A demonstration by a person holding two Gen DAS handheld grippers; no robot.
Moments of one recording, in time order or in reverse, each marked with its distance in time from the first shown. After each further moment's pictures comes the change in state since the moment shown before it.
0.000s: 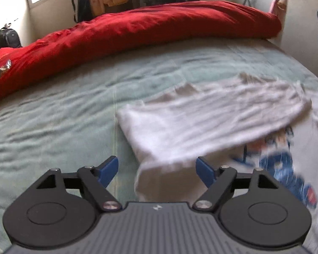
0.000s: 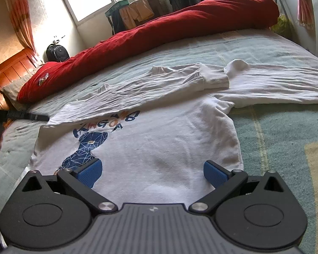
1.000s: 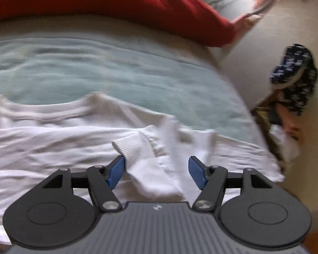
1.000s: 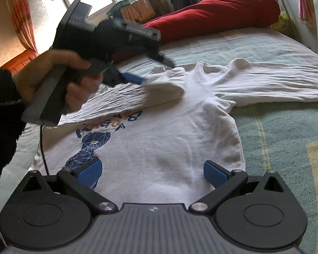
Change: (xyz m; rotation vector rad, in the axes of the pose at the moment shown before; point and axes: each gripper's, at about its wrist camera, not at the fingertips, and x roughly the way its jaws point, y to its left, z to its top) left arm 0.096 -0.182 0.136 -0.228 0.149 -0.535; right arm -0.002 -0.002 0.000 0.011 0.004 0.023
